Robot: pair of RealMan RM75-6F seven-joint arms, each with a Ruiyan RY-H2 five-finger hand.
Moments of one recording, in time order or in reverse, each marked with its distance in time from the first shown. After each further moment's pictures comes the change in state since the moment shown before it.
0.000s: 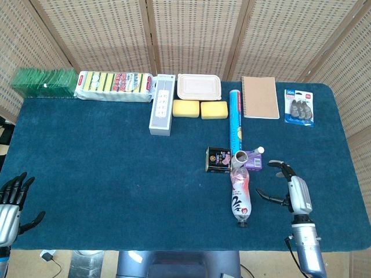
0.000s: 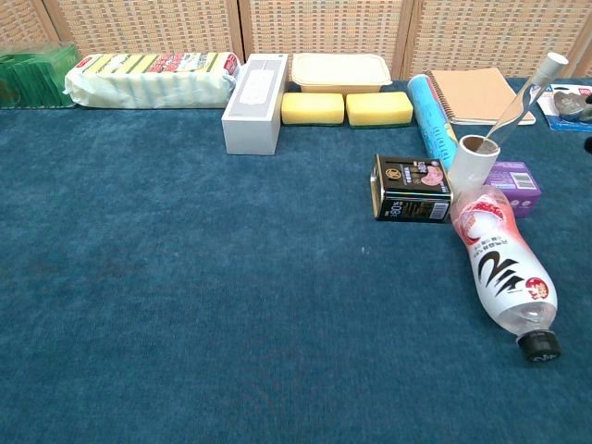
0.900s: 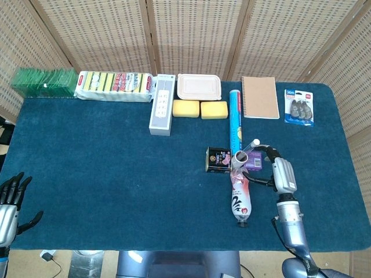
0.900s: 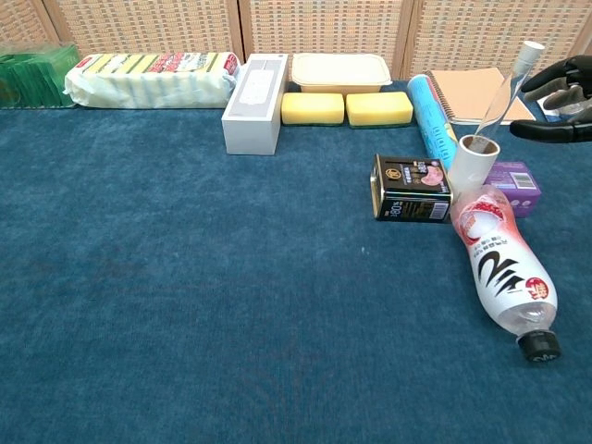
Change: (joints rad) left arm 0.006 0.012 -0.007 -0.028 -0.013 -0.003 0.022; right arm 0.149 -0.090 0.095 0.096 0.133 -0.106 -0.137
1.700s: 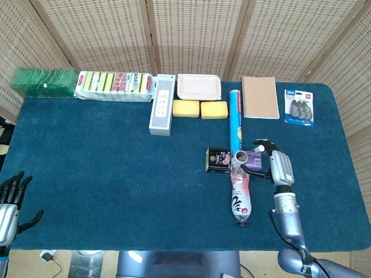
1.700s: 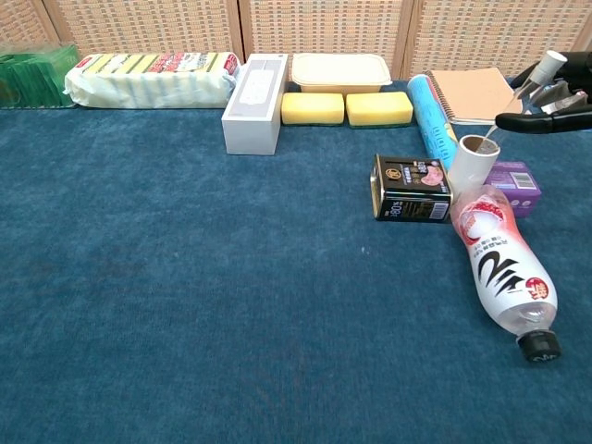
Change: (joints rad) left arm -0.003 0.009 -0.003 -0.015 -0.001 -0.006 0.005; right arm 0.061 -0.022 0.034 0.040 0.082 -0.036 -0.056
